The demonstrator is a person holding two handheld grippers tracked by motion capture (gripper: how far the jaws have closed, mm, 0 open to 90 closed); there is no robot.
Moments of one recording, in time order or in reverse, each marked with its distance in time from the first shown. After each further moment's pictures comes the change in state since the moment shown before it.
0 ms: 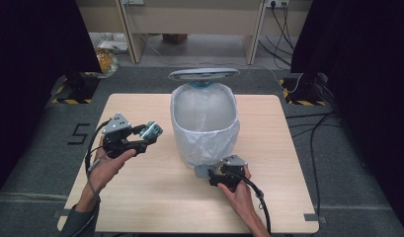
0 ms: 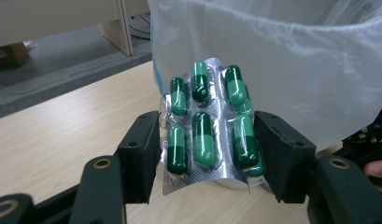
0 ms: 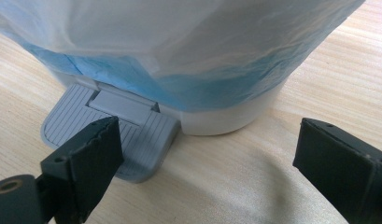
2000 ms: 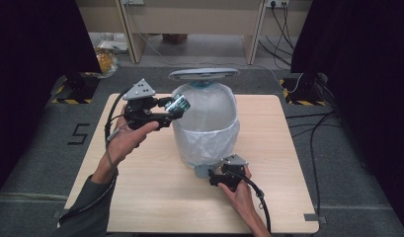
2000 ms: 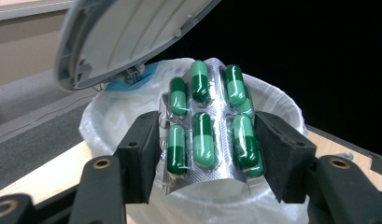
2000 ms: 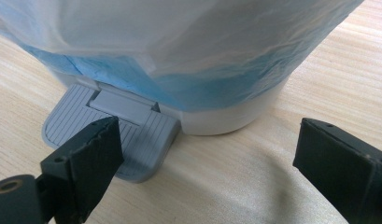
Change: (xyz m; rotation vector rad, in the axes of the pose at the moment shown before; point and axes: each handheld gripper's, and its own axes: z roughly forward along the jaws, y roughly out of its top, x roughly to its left) left arm -0.037 0.097 0.027 -0.061 -0.126 0.072; right arm -0.002 0.000 0.001 0.004 0.013 0.009
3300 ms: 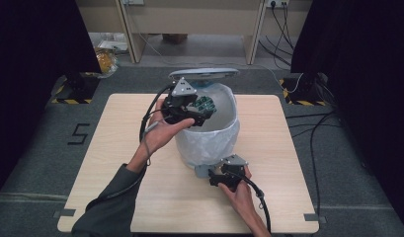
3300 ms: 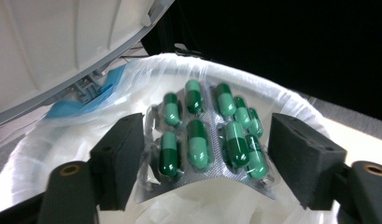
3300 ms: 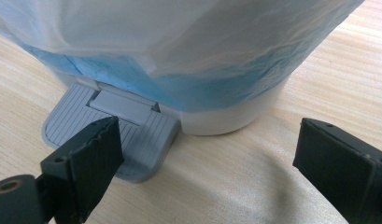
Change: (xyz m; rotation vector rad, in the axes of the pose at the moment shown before) left arm -0.026 0.015 0.075 0.101 0.031 0.072; right arm 0.000 0.000 0.000 -0.001 0.000 0.000
